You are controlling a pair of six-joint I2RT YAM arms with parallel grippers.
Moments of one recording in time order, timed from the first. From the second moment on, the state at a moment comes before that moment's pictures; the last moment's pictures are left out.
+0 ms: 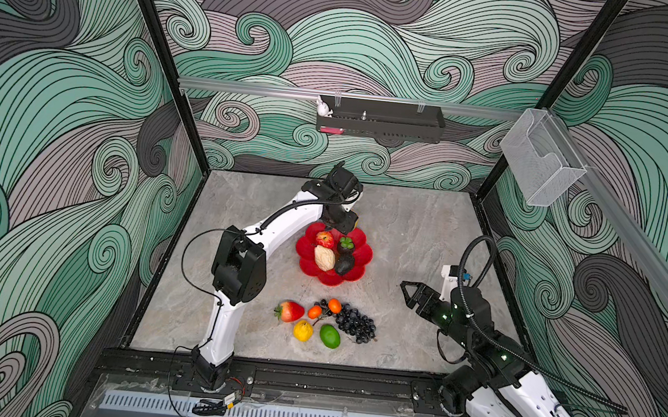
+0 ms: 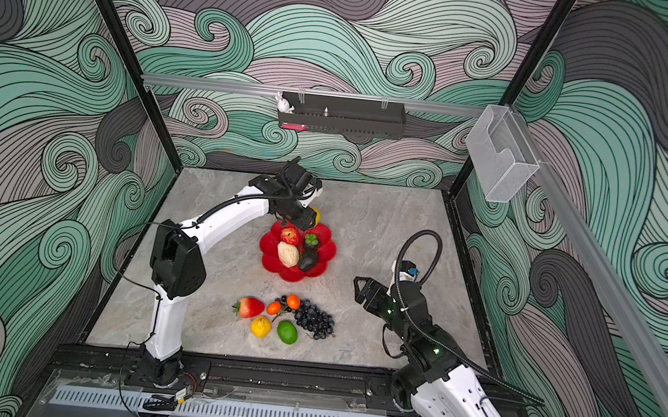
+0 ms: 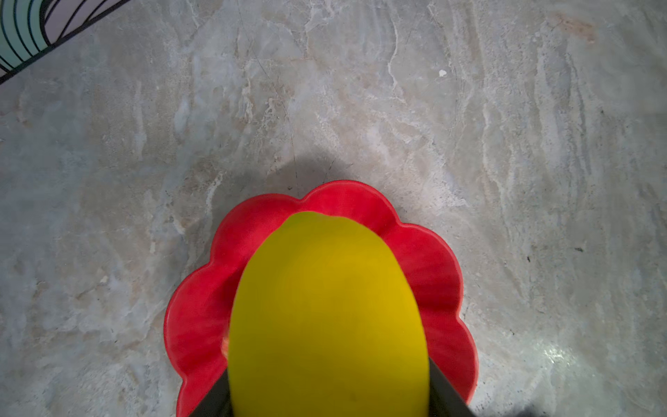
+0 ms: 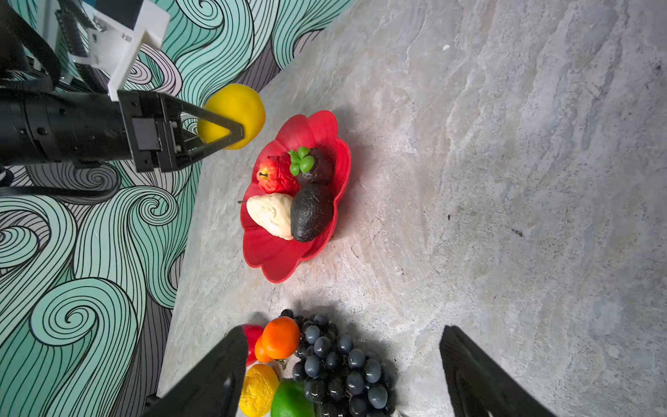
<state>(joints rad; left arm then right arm) -0.59 2.11 2.03 -0.99 0.05 -0.01 0.55 0.53 0.52 -0.56 0.03 0.84</state>
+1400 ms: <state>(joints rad) -0.51 2.51 2.49 -1.30 0.13 -0.01 0.55 0.55 0.47 -0.55 0.00 0.89</state>
